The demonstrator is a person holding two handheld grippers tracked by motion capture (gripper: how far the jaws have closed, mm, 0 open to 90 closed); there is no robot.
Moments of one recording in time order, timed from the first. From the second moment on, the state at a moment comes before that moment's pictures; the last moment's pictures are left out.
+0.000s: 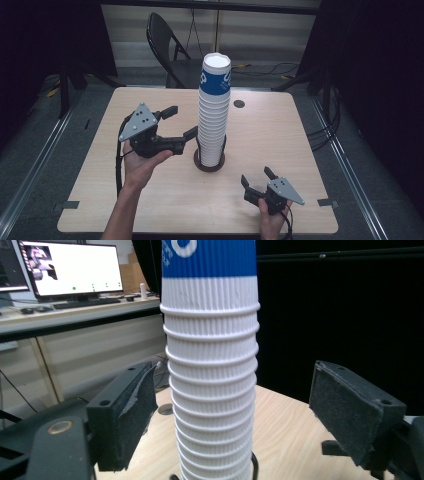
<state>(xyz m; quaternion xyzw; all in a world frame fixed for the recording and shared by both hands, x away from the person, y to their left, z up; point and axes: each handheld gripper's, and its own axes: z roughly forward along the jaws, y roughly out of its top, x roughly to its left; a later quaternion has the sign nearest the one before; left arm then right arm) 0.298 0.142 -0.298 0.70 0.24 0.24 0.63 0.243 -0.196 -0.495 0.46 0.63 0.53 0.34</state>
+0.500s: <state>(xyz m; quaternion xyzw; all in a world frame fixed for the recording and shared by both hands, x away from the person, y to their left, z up) 0.316 0.134 -0.277 0.71 0.22 0.21 0.63 0.243 -0.196 -0.495 0.46 0.64 0.52 0.34</state>
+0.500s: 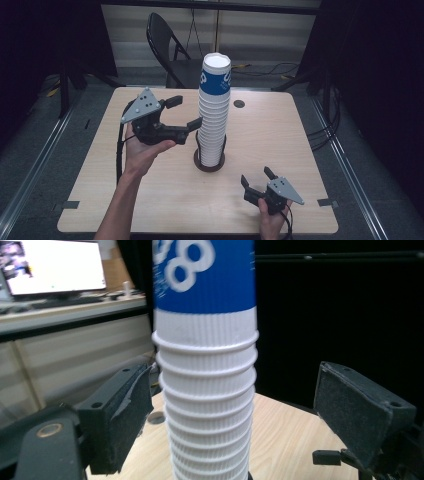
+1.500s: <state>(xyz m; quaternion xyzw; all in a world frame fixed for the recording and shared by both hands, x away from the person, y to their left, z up) 0.354 0.110 -0.240 0.73 0.23 0.21 0.61 0.244 -0.195 -0.495 0.45 0.64 0.52 0.34</state>
